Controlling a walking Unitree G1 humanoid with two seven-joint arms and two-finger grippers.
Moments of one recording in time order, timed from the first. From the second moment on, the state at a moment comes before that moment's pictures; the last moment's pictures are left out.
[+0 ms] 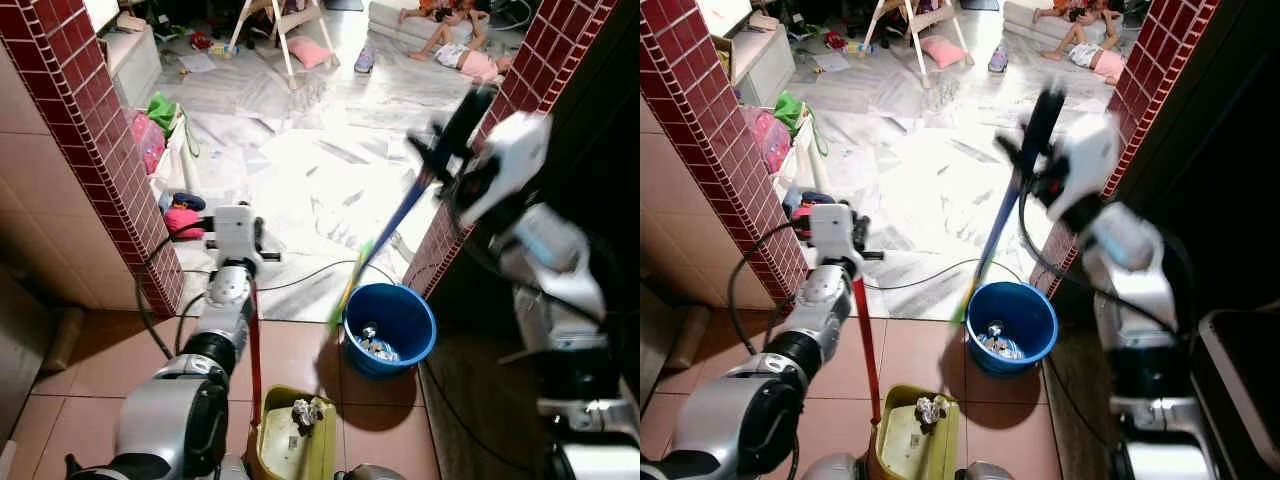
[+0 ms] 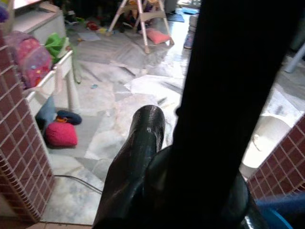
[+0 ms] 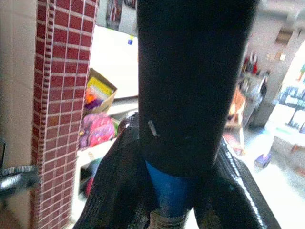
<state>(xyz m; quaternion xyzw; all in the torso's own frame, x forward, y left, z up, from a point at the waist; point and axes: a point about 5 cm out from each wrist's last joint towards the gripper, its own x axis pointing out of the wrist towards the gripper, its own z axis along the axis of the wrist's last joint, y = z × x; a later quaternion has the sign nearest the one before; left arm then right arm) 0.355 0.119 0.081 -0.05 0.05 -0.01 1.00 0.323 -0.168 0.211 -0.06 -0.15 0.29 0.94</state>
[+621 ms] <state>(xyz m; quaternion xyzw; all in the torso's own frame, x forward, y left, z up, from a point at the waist) 0.367 0.172 0.117 -0.09 -0.03 0.09 0.99 0.319 -0.155 0.185 -0.06 -0.15 0.30 0.94</state>
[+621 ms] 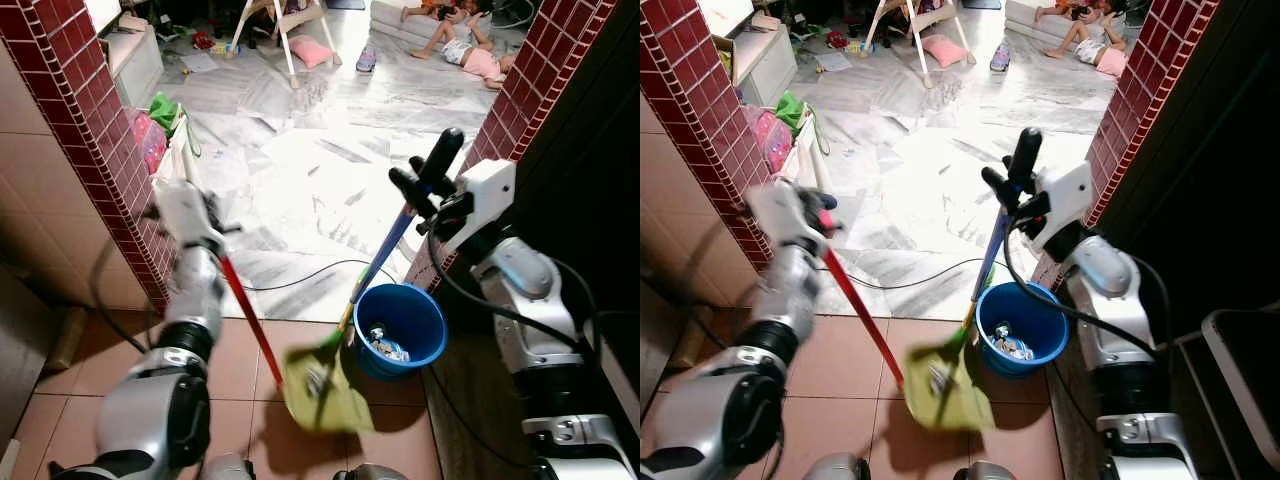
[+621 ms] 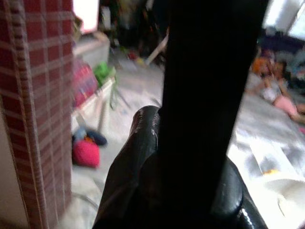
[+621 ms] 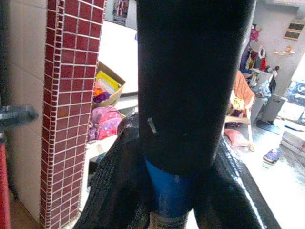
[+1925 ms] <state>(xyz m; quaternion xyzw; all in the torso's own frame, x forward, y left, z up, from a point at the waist) 0.313 0.235 0.180 -0.02 -0.13 0.18 0.97 0.312 -0.115 0.124 -0.05 -0.09 0.37 0.92</state>
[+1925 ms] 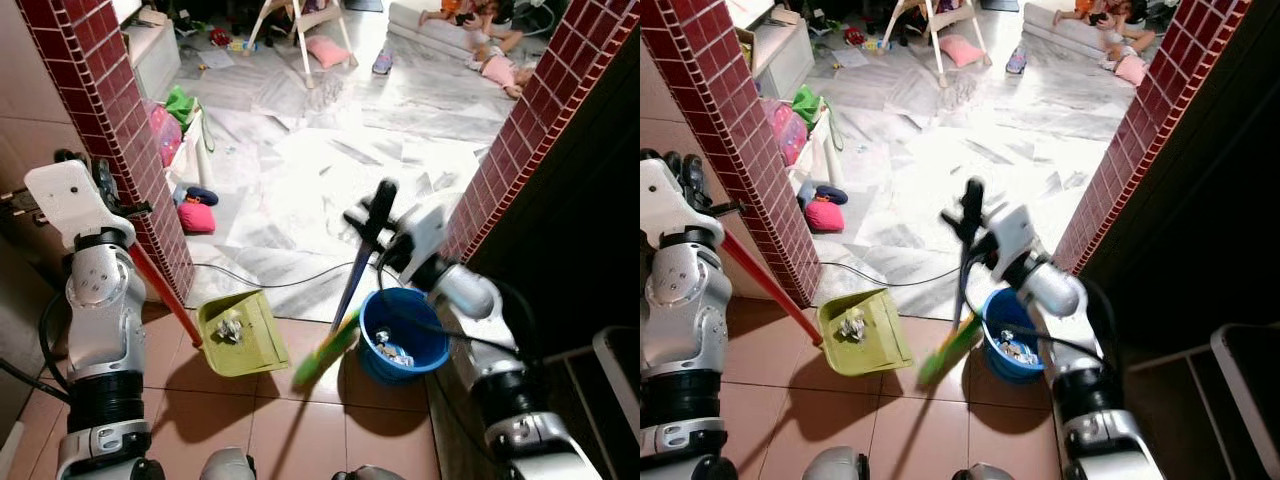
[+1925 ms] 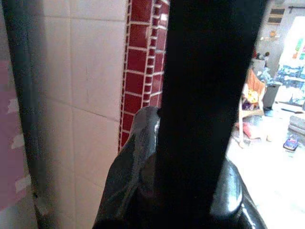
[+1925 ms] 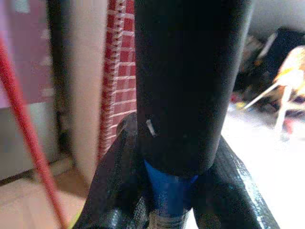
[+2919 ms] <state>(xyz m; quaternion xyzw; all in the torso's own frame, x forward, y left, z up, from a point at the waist) 0.292 0.191 0.116 -0.08 -0.01 0.09 0.99 0.261 -0.168 0.095 -0.06 -0.04 0.30 0.95</state>
